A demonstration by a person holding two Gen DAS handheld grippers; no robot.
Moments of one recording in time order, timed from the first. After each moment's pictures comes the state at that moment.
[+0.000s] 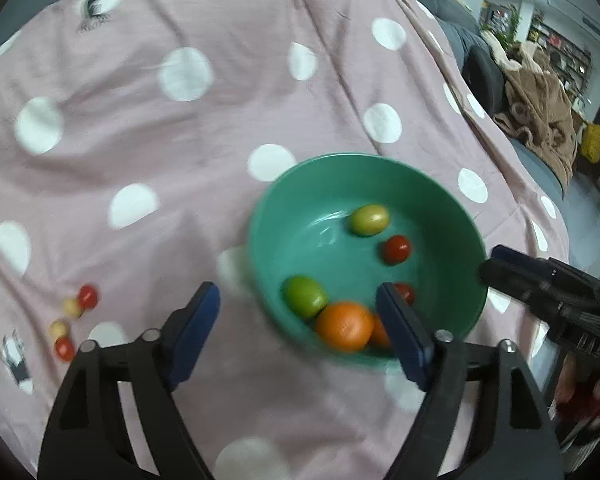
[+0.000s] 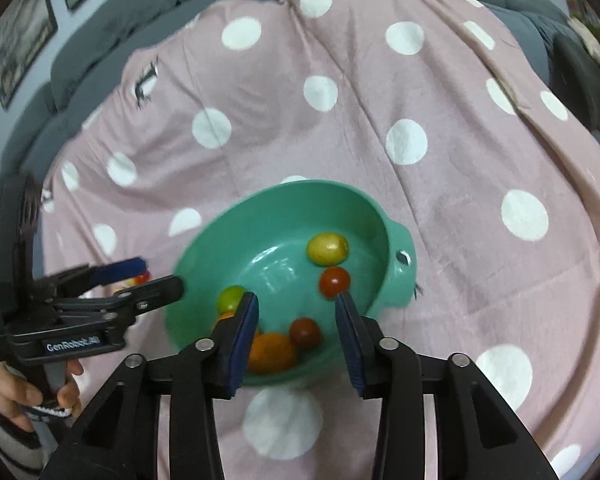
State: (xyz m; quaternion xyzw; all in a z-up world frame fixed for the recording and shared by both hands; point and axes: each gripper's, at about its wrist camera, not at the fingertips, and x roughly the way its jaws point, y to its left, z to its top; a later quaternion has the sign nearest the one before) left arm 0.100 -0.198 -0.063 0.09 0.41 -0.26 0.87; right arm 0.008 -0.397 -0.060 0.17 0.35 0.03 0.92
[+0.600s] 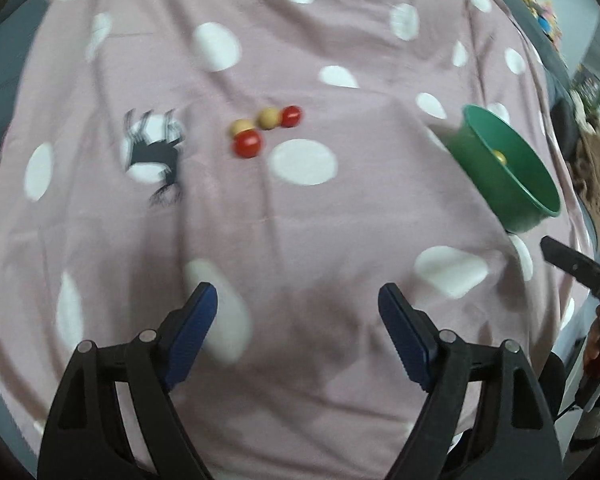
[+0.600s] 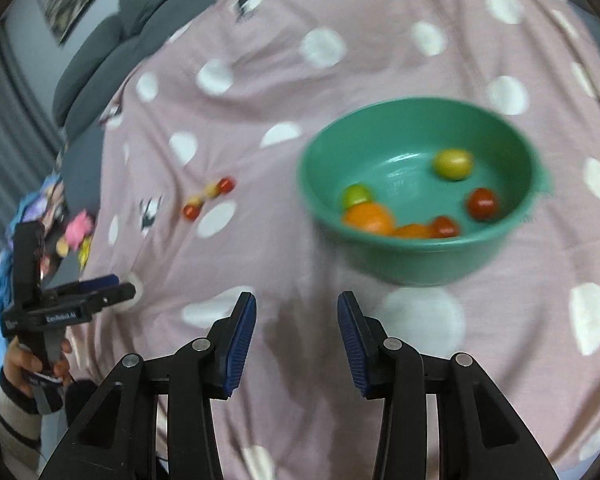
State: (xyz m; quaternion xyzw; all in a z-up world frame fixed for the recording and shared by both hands) left arm 0.015 0.020 -0.109 -0.02 0.47 -0.12 0.87; right arm -0.010 -0.285 -0.090 0.12 0.41 0.16 0.89
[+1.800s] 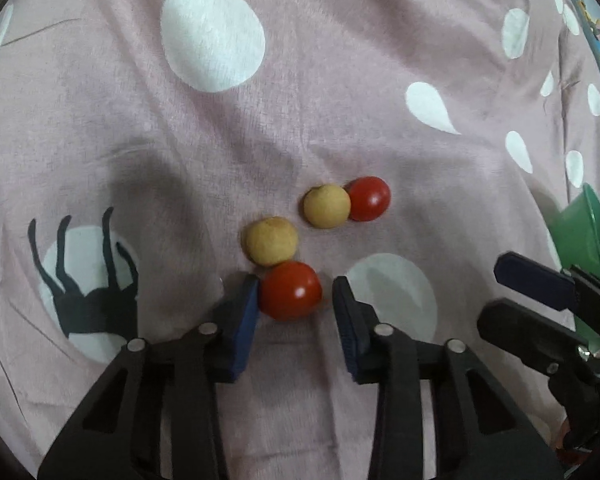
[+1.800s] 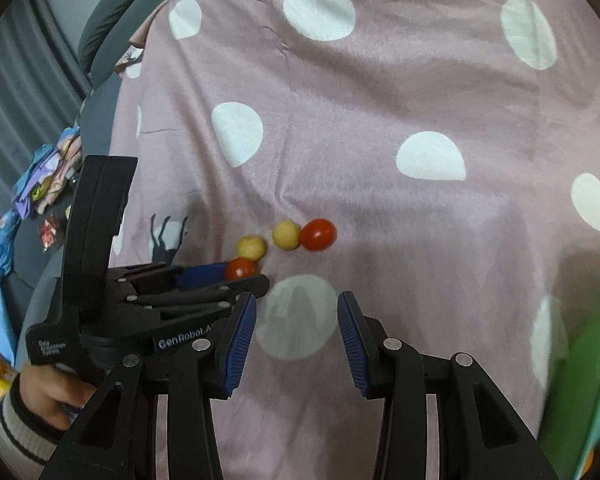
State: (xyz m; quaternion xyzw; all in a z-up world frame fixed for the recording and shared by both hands) left arm 0.197 0.007 -0.154 -0.03 0.51 -0.09 0.85; right arm 0.164 -0.147 -0.112 0.05 0.44 0.26 0.86
